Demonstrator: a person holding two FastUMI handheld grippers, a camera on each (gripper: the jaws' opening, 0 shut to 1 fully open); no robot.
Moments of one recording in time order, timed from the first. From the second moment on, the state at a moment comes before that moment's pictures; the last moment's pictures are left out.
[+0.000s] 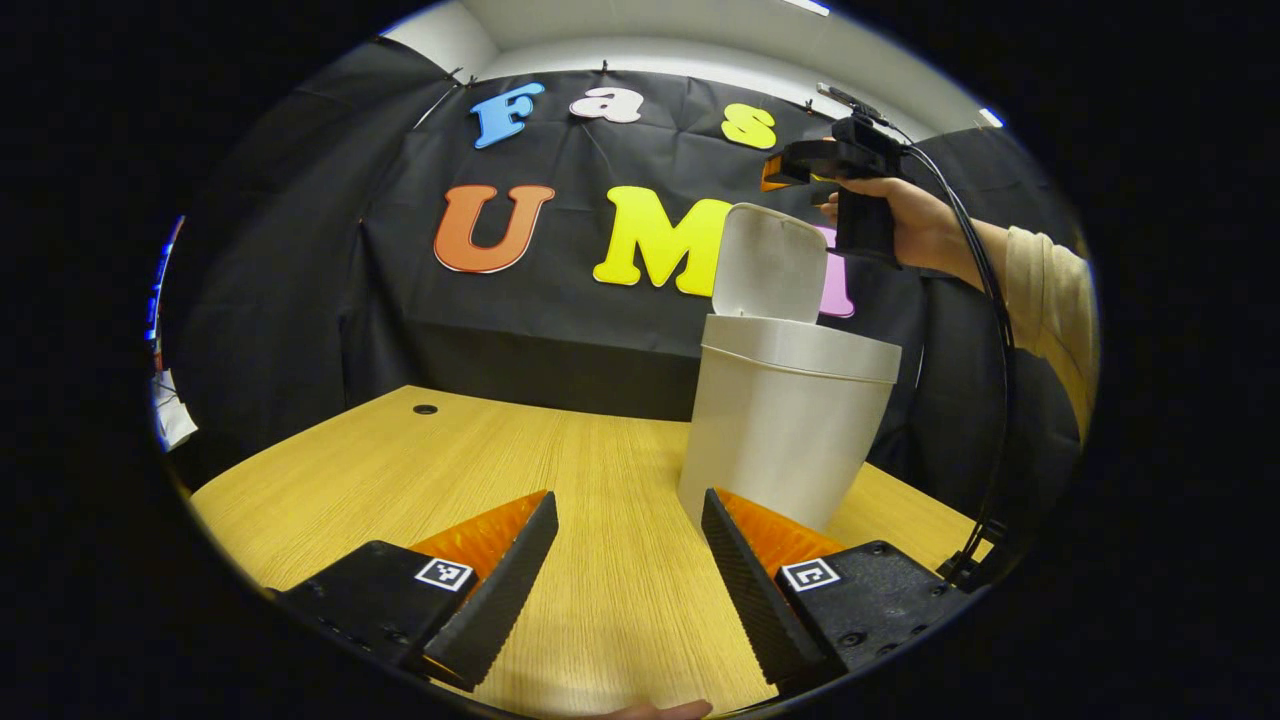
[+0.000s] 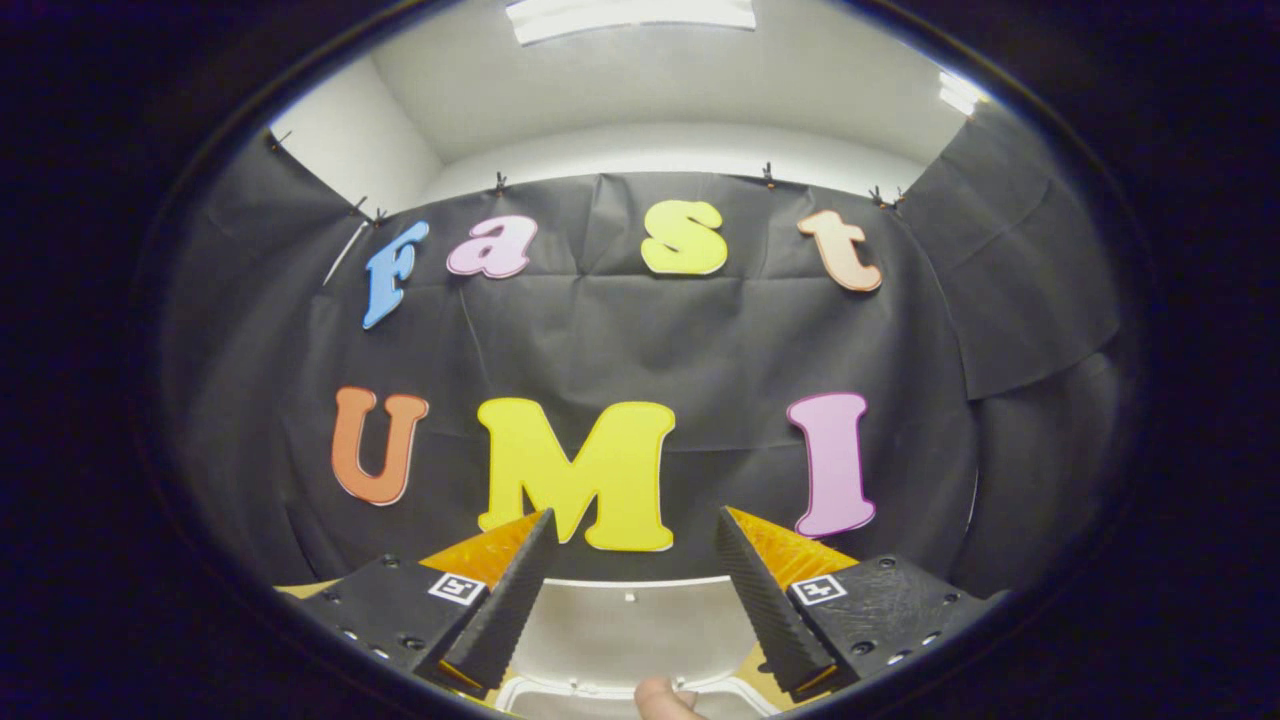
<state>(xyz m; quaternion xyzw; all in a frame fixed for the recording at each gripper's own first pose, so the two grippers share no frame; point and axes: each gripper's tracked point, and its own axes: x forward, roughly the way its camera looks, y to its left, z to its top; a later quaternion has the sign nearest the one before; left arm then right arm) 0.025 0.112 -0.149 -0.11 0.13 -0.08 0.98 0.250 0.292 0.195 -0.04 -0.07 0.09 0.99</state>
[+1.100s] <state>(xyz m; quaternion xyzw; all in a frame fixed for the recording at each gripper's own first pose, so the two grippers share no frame) 0.023 0.118 -0.152 -0.09 0.14 -0.09 0.98 0.200 0.264 0.108 -0.09 0.13 0.08 0.98</state>
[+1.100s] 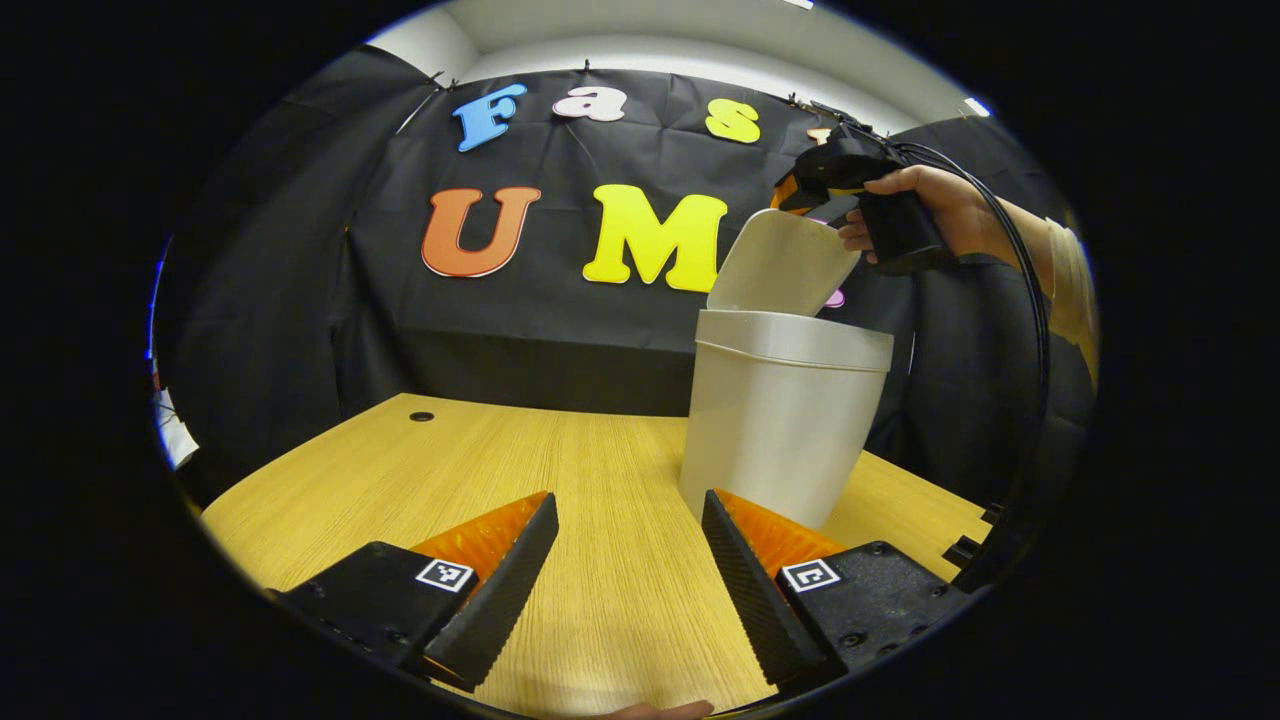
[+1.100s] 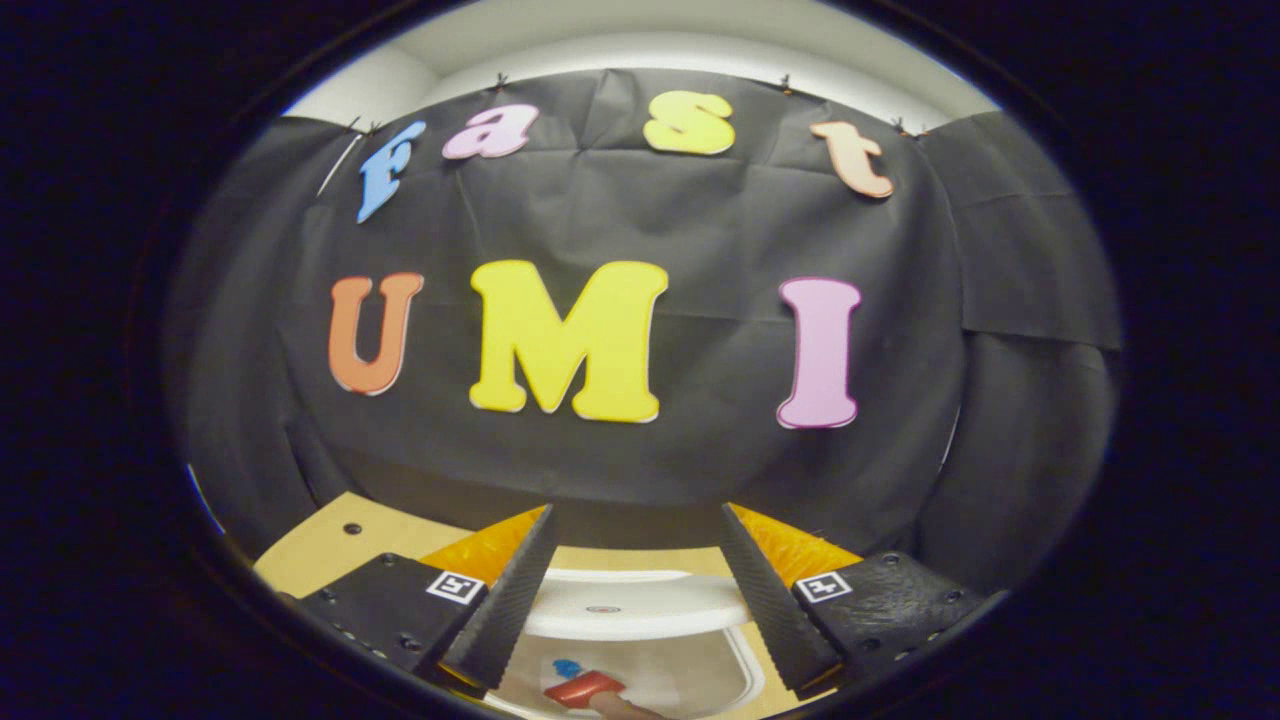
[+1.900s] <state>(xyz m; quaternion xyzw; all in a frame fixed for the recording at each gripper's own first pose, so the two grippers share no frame) 0.025 0.122 -0.171 -0.11 0.17 -0.09 0.97 0.157 0.255 0.006 -0.11 0.36 0.05 0.92</state>
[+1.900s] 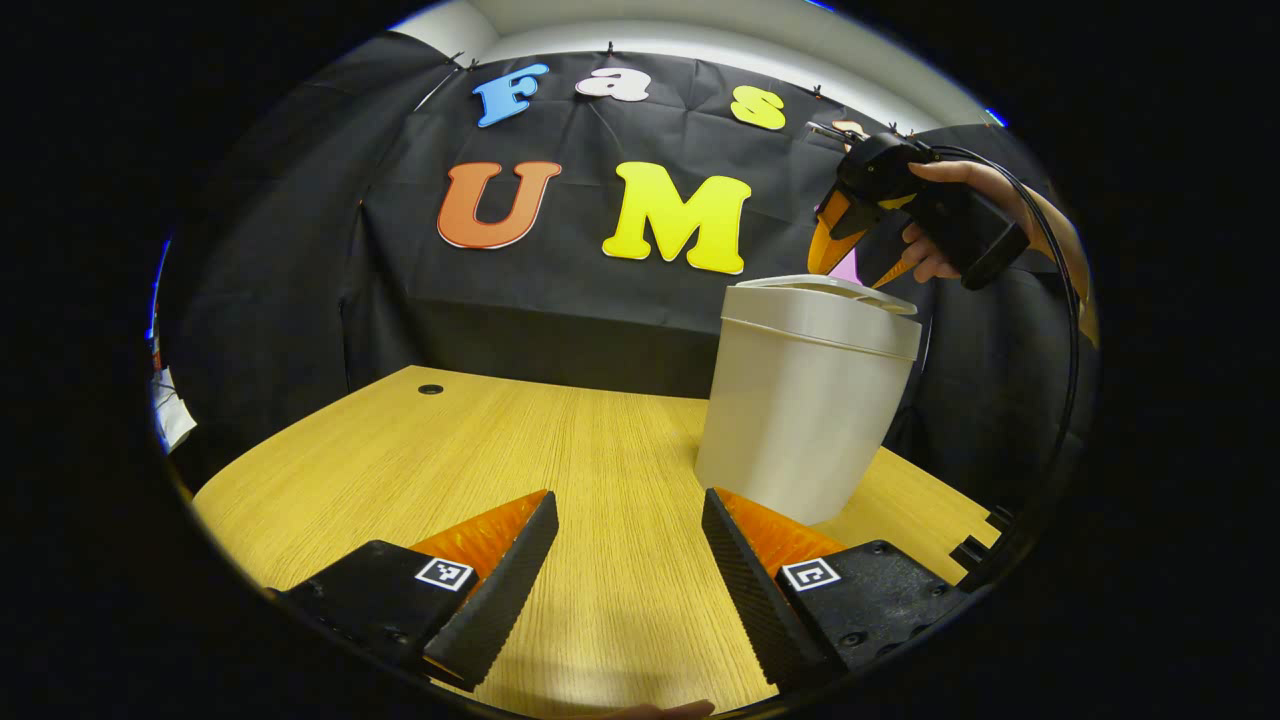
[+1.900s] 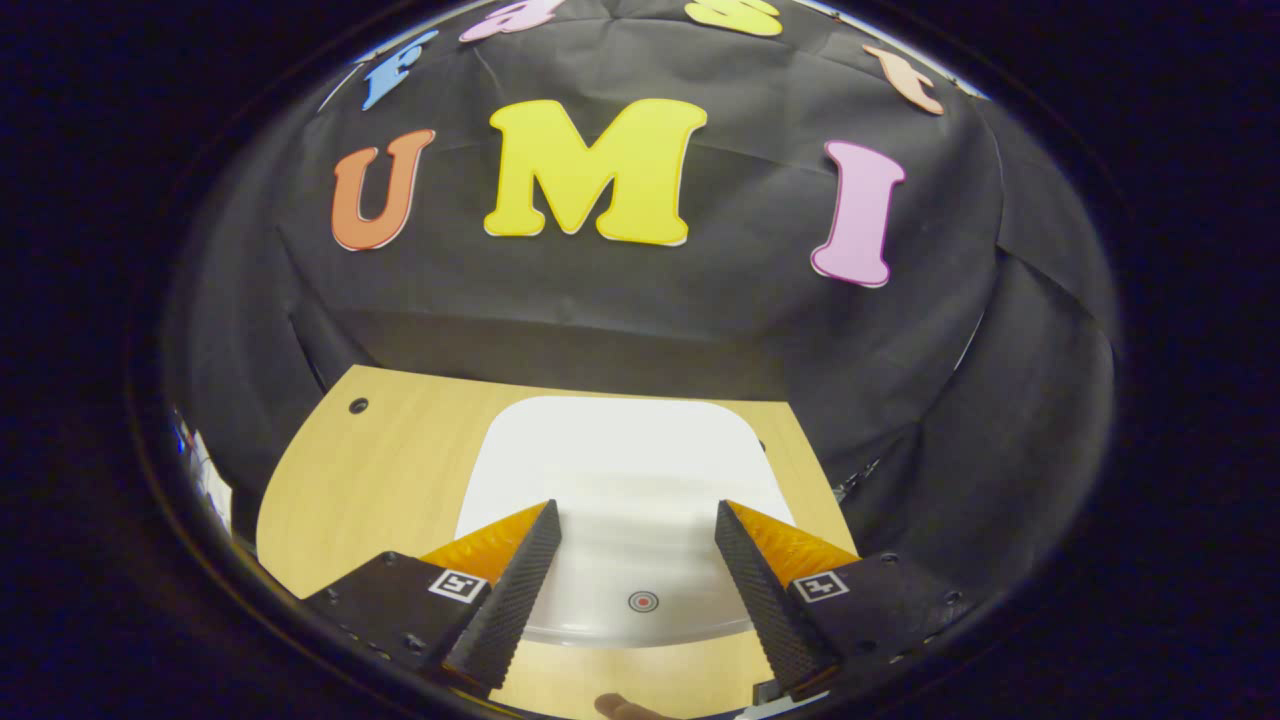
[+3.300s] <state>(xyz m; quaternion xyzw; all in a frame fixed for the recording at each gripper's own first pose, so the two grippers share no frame) 0.000 0.132 -0.104 -0.11 0.07 -0.03 0.99 0.107 0.229 -0.010 -0.06 0.23 0.16 0.96</state>
